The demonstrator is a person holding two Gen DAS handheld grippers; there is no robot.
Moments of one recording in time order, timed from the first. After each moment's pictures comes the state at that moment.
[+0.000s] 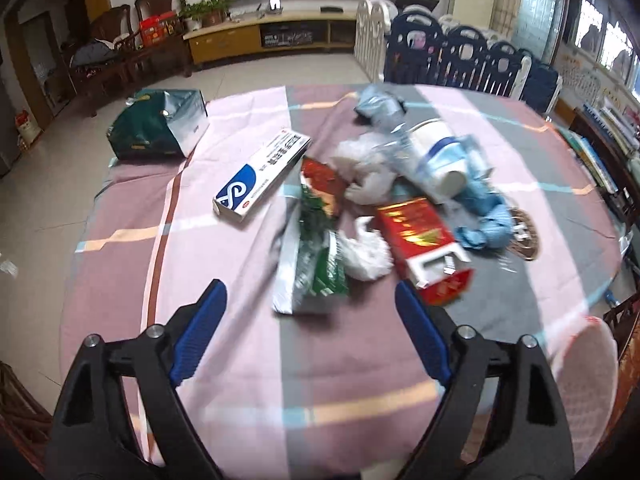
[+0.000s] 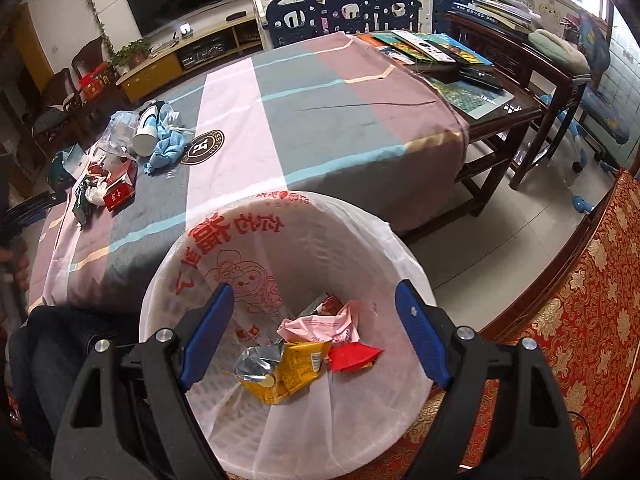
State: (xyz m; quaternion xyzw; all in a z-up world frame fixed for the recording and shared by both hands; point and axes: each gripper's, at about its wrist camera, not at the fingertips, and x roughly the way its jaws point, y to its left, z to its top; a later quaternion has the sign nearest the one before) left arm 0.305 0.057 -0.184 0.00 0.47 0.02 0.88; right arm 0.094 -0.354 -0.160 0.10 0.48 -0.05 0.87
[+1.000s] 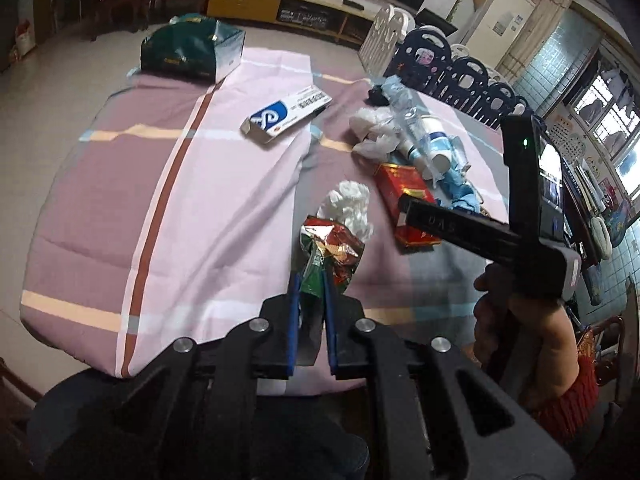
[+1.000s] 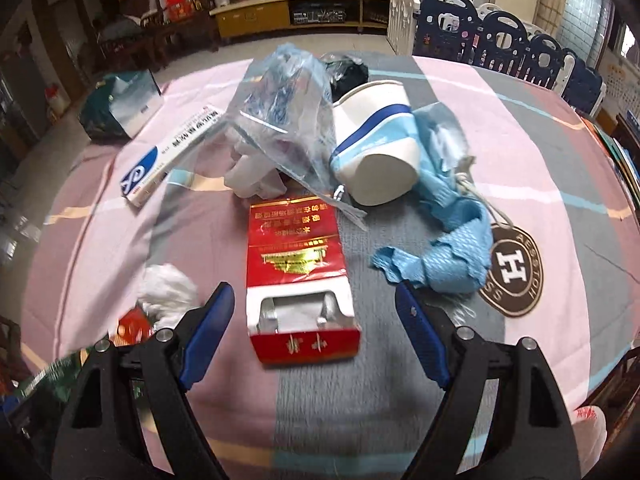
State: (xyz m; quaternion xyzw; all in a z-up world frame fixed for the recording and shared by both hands) left arm 0.219 0.114 -0.190 -0.15 0.49 -0.01 0.86; right arm 0.345 -0.067 -0.219 -0.03 0.50 0.09 0.86
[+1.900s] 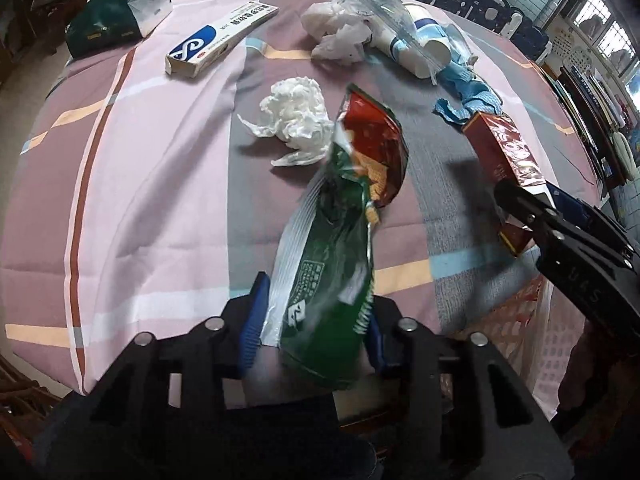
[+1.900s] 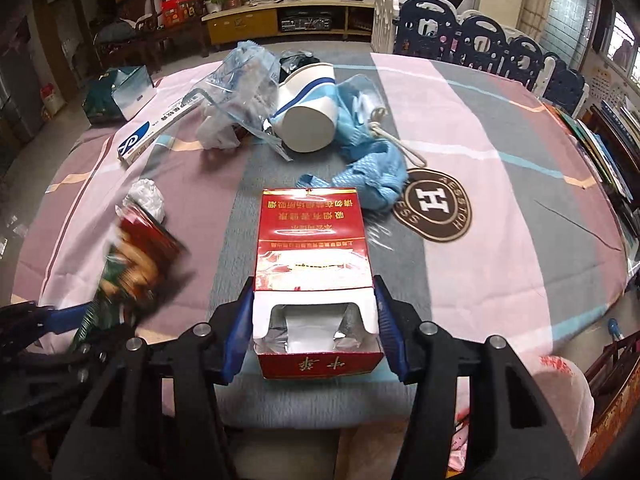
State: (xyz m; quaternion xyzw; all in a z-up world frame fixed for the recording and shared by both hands) left arm 0.257 0.054 -0.245 -0.05 0.58 -0.04 0.81; right arm 0.267 -0.136 -0.207 -0.03 0.48 0.08 0.87
